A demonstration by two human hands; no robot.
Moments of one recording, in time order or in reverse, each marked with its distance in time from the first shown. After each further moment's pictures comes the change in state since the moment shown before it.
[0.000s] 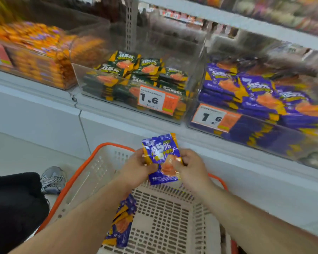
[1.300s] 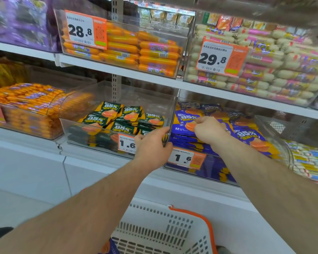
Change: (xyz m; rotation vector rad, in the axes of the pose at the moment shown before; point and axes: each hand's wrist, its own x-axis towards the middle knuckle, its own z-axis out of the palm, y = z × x) left_hand 0.036 0.160 0.077 0.805 0.220 0.660; right_hand 0.060 -0.190 -0.136 -0.657 0.235 0.050
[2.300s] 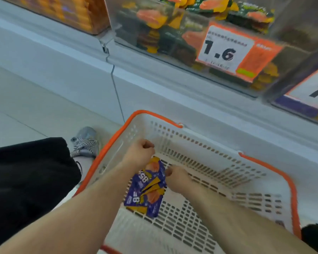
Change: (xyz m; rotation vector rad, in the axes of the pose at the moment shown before) left_hand -0.161 -0.254 0.038 -0.289 -0.218 -0.958; right_hand -0.106 0.080 0.413 -0.042 -0.896 -0.007
